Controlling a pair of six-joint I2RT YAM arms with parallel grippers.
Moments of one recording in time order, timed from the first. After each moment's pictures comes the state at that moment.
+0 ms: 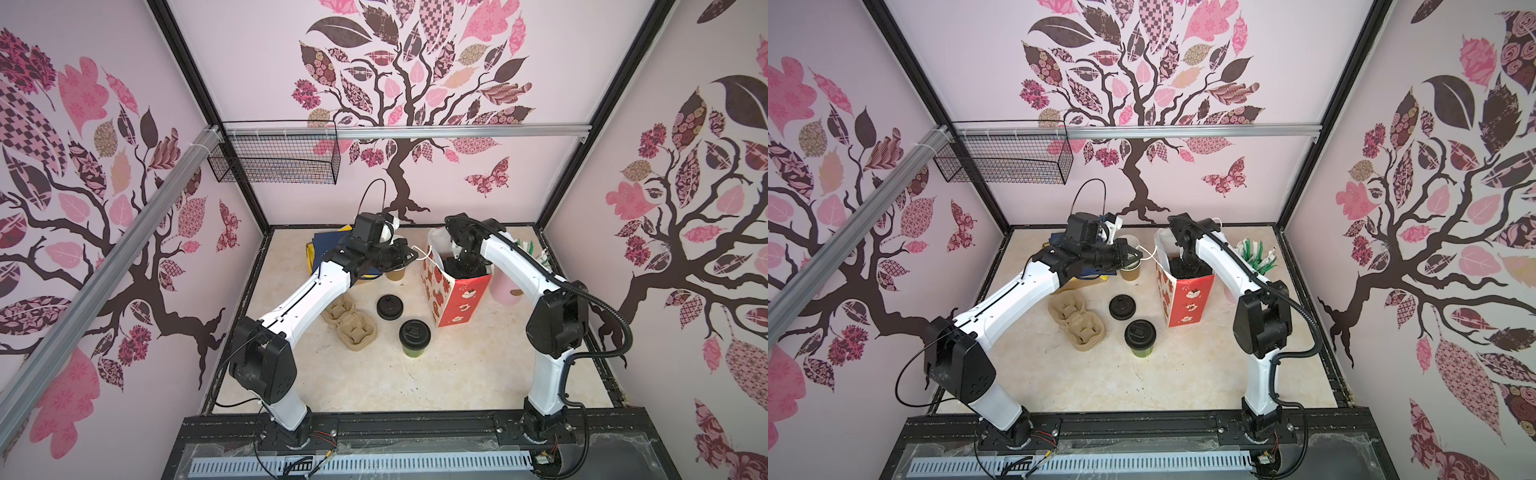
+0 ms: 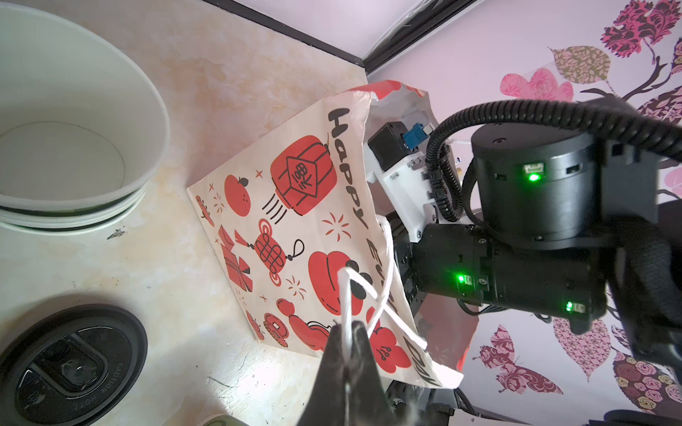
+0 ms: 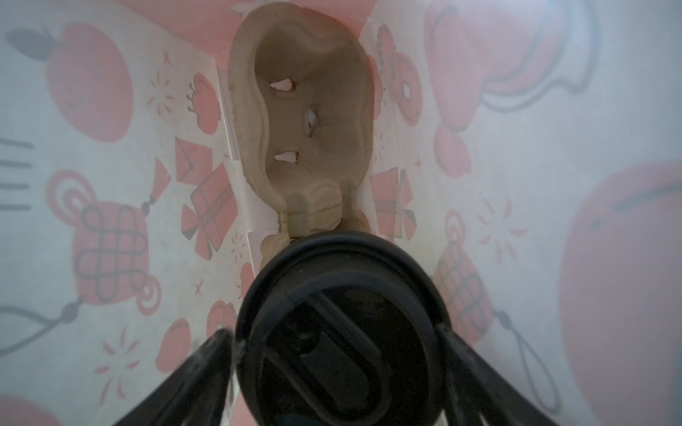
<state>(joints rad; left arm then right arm) -0.52 1.66 1.51 -0.42 0.47 -0.70 0.40 1.95 1.85 -1.27 0.05 0.30</state>
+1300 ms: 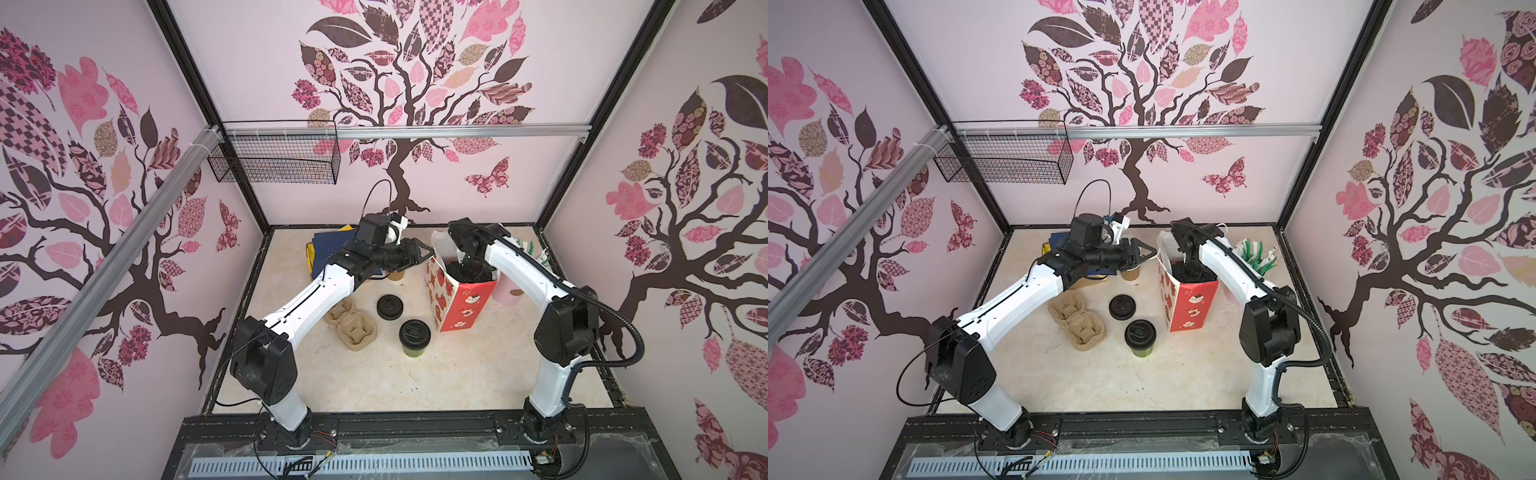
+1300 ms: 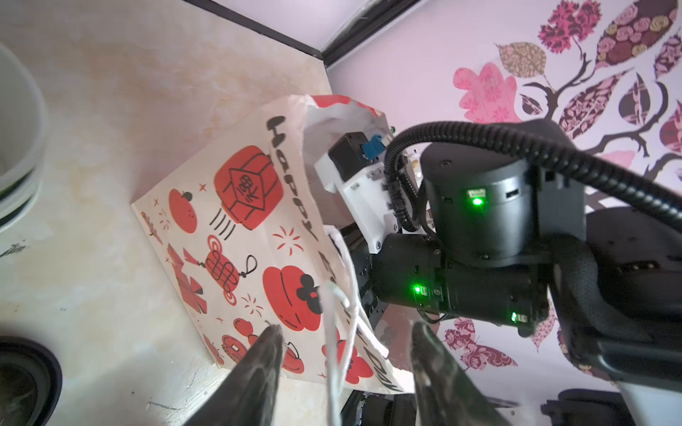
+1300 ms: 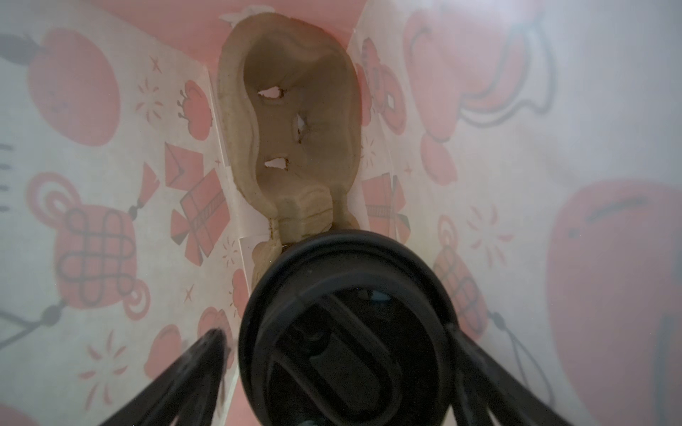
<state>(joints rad) -0.56 1.66 1.48 -0.29 0.55 -0.79 0.42 1.87 1.74 -1.24 0.09 0.35</state>
